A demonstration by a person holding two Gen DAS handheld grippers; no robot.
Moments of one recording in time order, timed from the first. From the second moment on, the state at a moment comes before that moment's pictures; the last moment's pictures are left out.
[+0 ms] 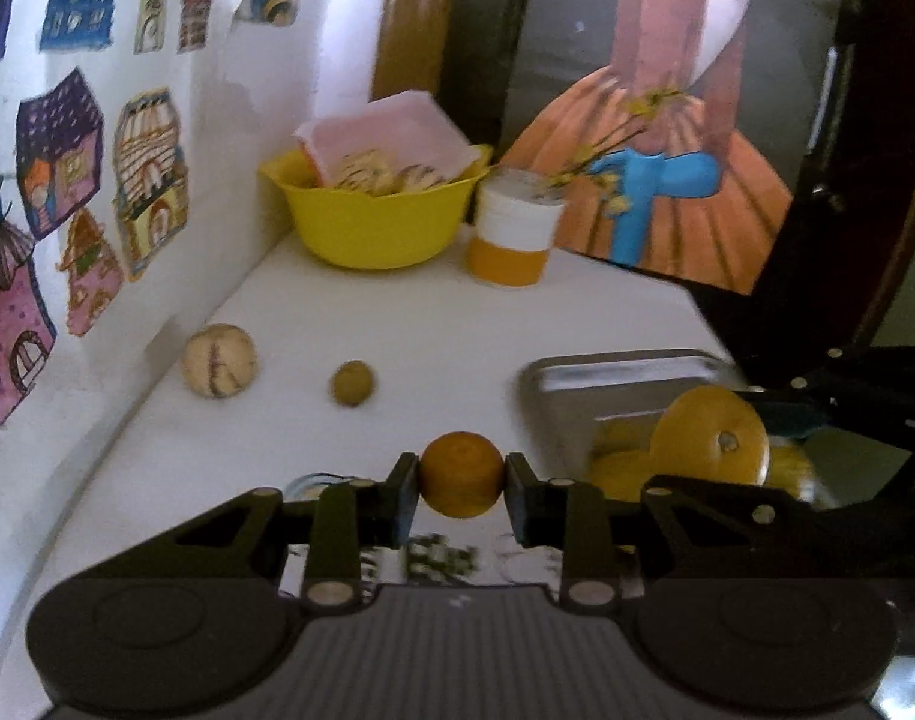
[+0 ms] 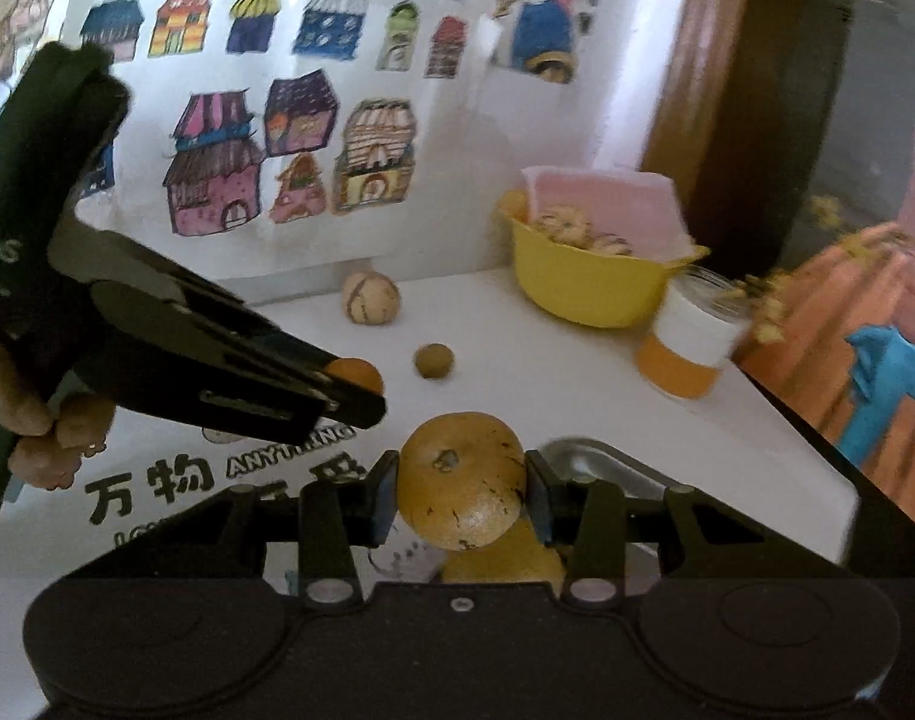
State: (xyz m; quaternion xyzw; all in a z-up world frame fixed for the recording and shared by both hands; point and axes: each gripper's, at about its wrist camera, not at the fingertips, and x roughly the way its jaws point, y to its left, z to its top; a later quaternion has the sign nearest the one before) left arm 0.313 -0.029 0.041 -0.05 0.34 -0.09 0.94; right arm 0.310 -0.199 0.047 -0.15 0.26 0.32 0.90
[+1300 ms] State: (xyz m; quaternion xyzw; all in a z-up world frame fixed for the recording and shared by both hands) left arm 0.272 -0.187 0.011 0.04 0.39 -0.22 0.89; right arm 0.217 -0.329 -0.017 -0.11 0.30 0.23 0.92
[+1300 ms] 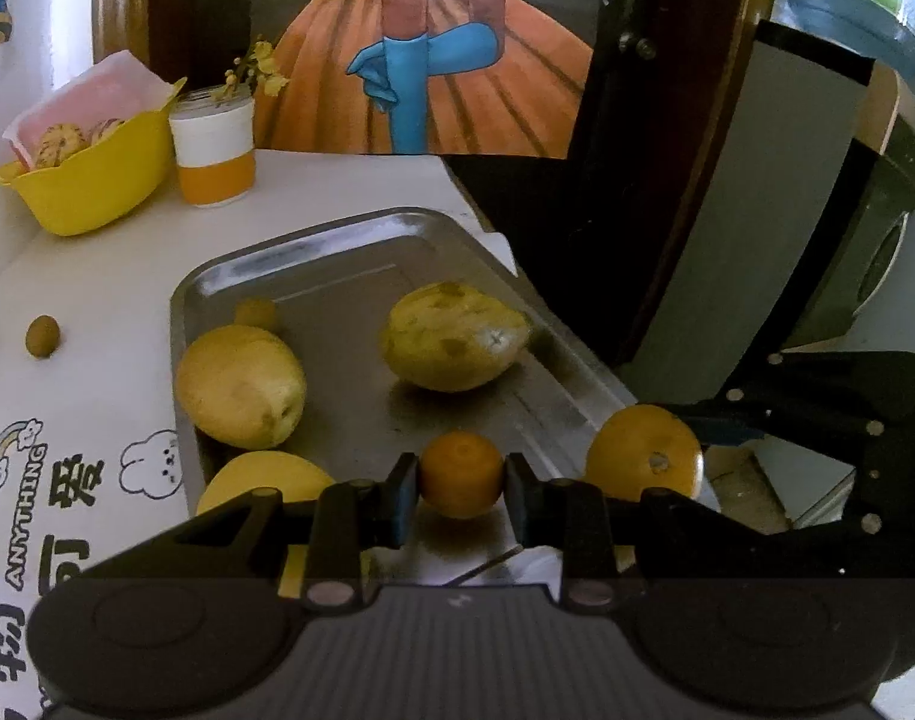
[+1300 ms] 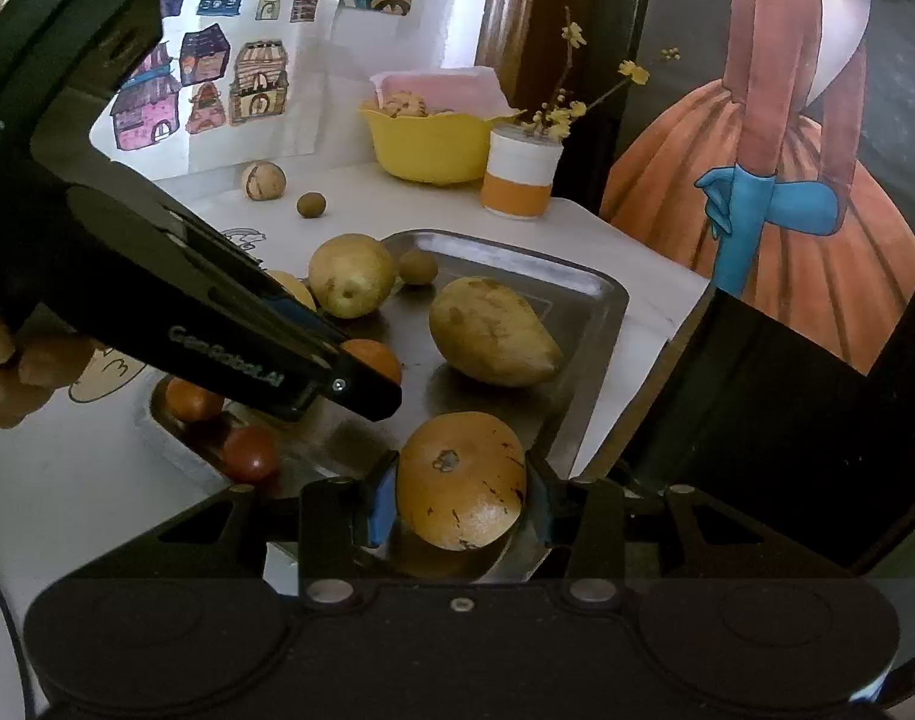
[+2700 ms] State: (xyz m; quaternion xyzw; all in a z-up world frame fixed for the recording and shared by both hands) left arm 0.156 -0.096 0.070 -0.01 0.34 -0.20 0.92; right arm 0.114 -0.301 0.032 -0.01 0.34 0.21 0.92
